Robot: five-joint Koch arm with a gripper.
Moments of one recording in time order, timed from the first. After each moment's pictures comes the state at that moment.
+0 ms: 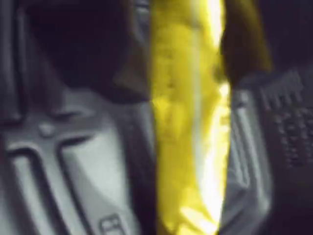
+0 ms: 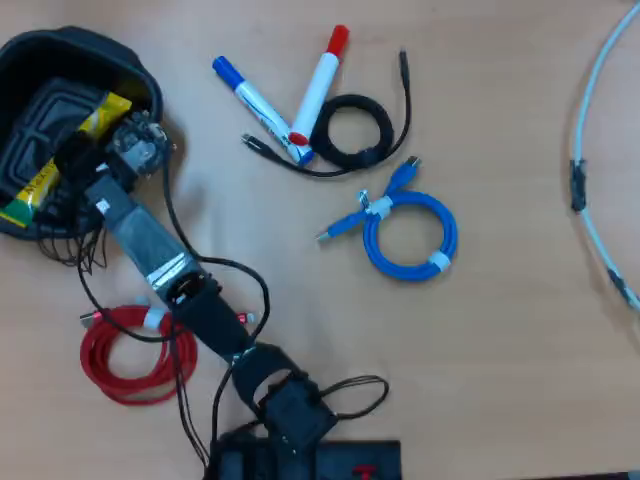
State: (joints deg) arm 50.9 38.3 32.3 43.4 -8.2
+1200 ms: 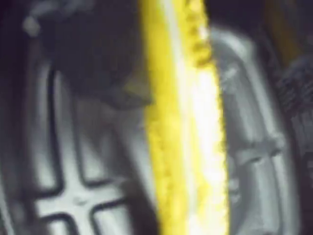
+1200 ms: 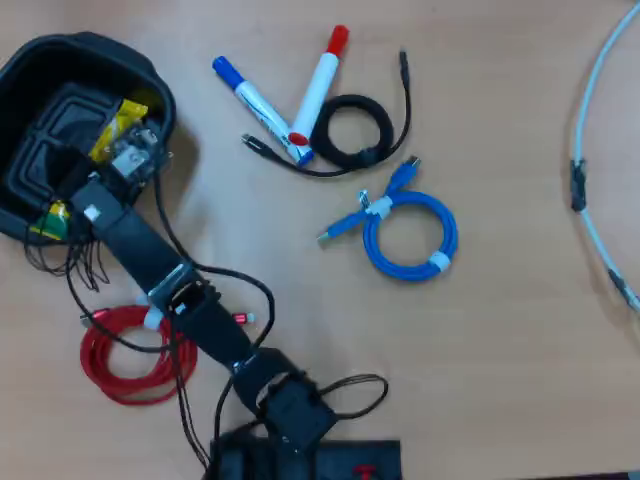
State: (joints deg) arm 48.8 45.8 31.6 60.9 -13.4
